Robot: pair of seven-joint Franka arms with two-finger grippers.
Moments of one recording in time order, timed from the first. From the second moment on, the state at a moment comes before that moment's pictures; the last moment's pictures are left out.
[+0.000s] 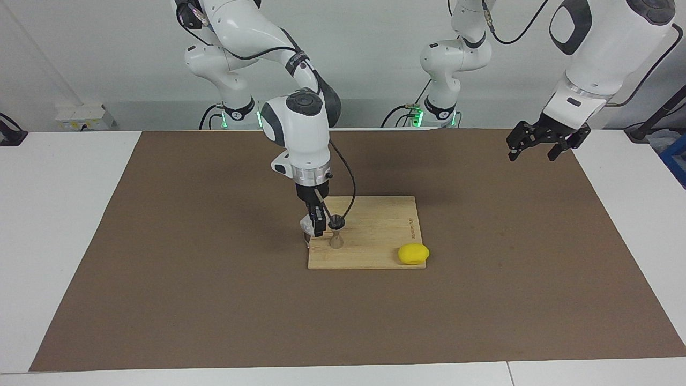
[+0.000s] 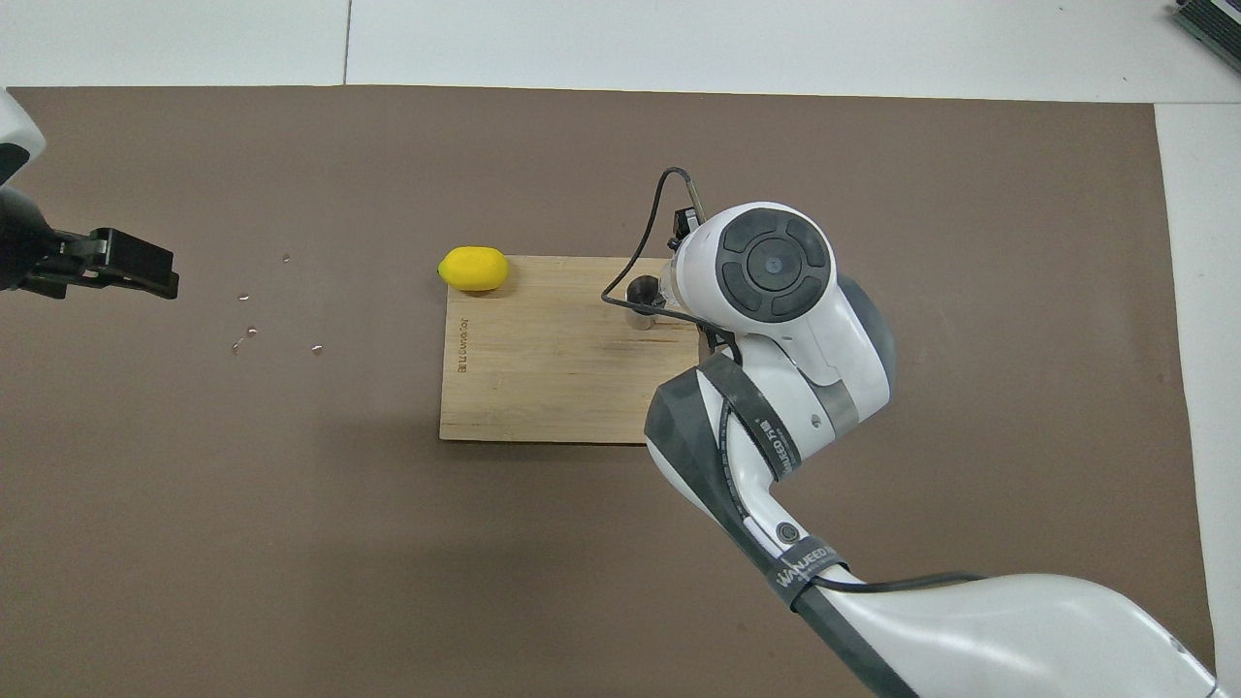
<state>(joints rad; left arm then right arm) 0.08 0.07 -0.15 -1.51 0.00 1.57 0.00 0.42 0.36 0.07 -1.66 -0.16 2.24 1.90</state>
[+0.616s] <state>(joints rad) 0.08 0.07 -0.15 -1.51 0.00 1.57 0.00 0.43 0.37 0.07 -1.66 -0.18 2.24 1.90</state>
